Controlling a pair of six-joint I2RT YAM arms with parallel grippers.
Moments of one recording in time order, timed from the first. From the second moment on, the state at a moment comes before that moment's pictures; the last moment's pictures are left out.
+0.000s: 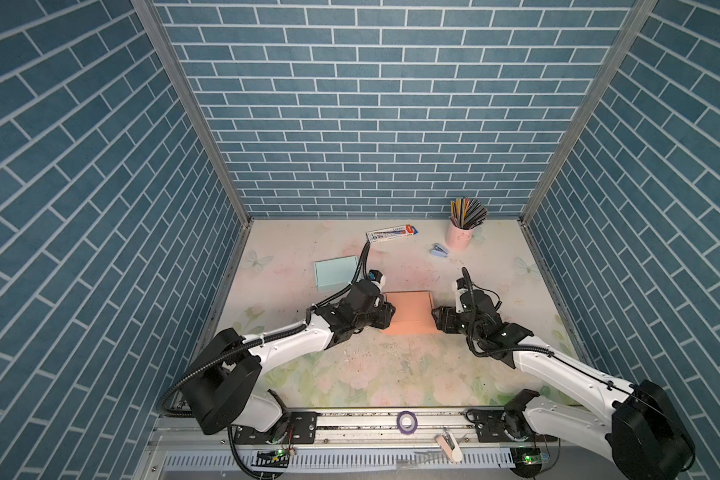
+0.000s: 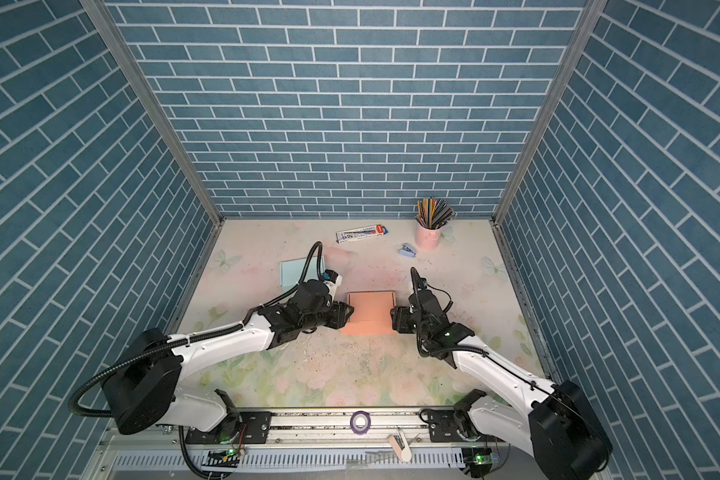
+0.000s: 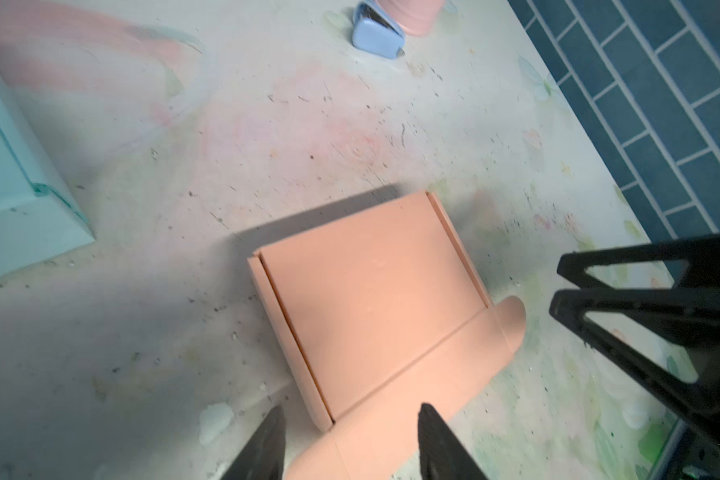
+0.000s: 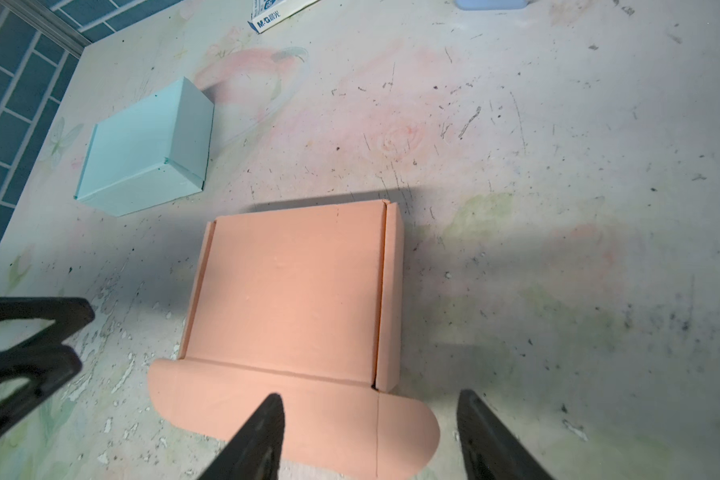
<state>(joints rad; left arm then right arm) -0.83 1.44 0.79 -0.07 0.02 -0.51 0.63 1.07 0.53 -0.20 0.02 0.55</state>
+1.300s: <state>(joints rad) -0.87 1.53 0.68 0.06 0.13 -0.65 0.65 1.28 0.53 -0.15 -0.16 0.56</state>
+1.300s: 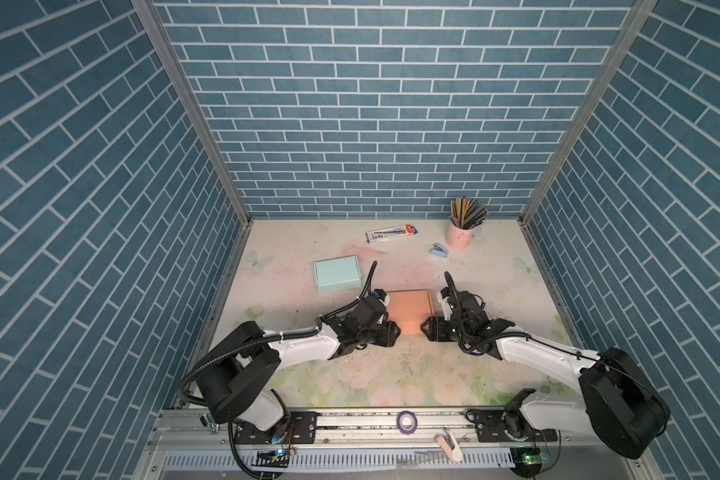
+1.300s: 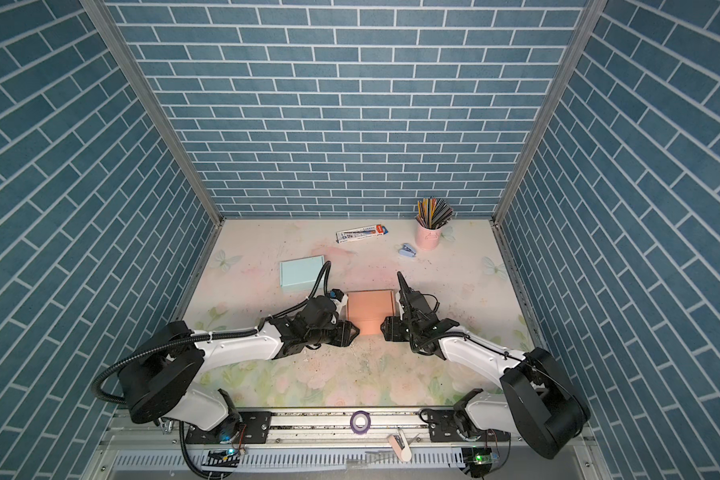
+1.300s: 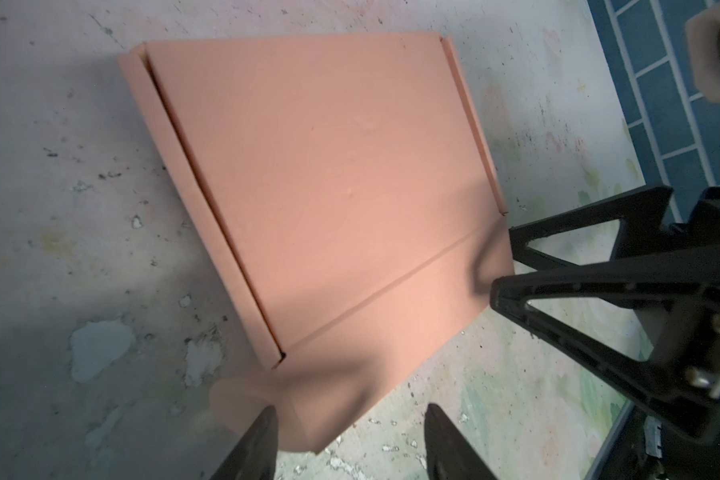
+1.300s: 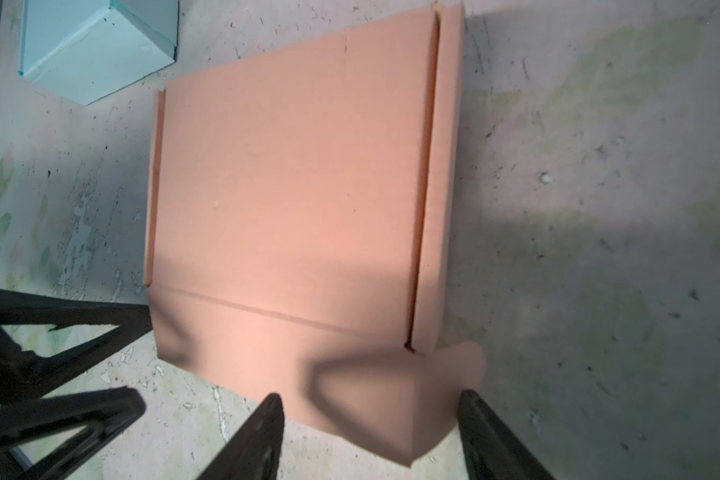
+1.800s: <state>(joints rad) -0.87 1.55 0.65 0.12 0.14 -0.68 0.66 1.30 0.53 -0.07 -0.20 0.61</state>
